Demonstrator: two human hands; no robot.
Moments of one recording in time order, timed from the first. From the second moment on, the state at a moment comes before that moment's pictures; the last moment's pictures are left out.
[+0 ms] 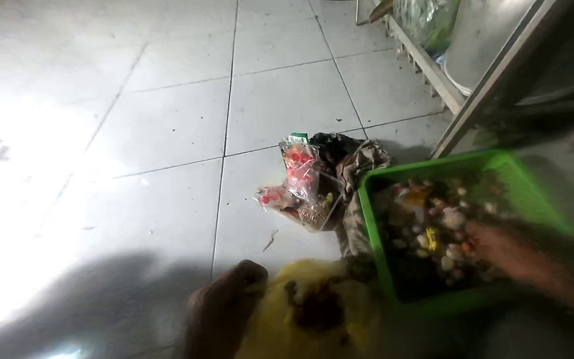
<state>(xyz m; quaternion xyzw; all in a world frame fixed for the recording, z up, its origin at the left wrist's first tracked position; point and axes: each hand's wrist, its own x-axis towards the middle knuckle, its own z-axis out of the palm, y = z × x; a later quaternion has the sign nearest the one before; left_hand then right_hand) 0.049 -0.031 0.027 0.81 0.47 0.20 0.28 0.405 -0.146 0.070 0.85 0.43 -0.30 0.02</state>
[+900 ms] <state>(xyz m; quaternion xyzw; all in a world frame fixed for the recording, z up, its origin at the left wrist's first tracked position) 0.047 -0.029 0.019 0.80 0.47 0.23 0.29 0.483 -0.152 0.013 0.88 0.34 -0.31 -0.13</state>
